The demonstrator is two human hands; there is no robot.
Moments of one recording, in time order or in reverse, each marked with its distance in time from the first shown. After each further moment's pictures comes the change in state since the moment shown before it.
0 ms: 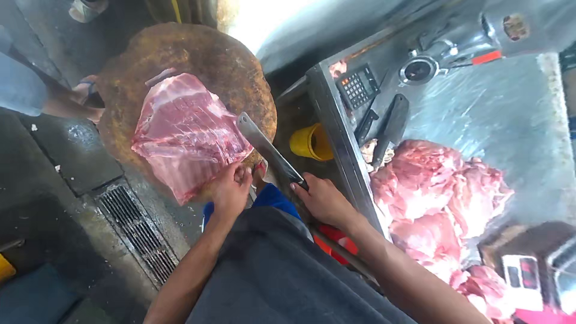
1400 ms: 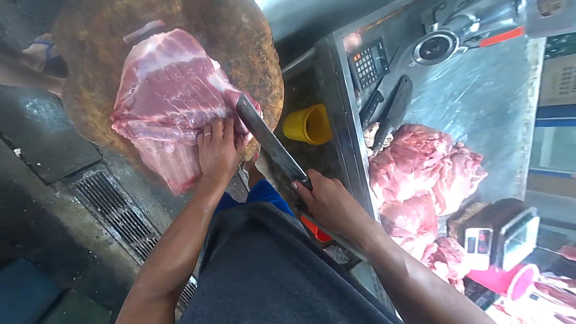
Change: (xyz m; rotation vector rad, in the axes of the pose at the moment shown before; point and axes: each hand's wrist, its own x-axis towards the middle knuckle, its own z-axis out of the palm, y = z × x) left_hand 0.064 -0.046 0.012 0.641 0.161 0.335; right_hand -0.027 -0.046 0.015 -0.129 -0.032 0.118
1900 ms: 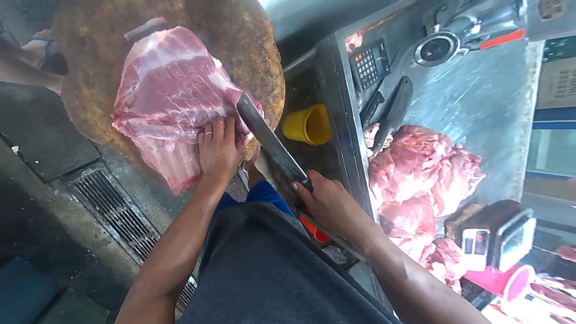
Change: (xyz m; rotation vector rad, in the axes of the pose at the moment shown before) left_hand 0.000 -0.001 -0.001 -0.013 0.003 0.002; right_hand -0.001 -0.001 0.003 0.001 0.020 -0.006
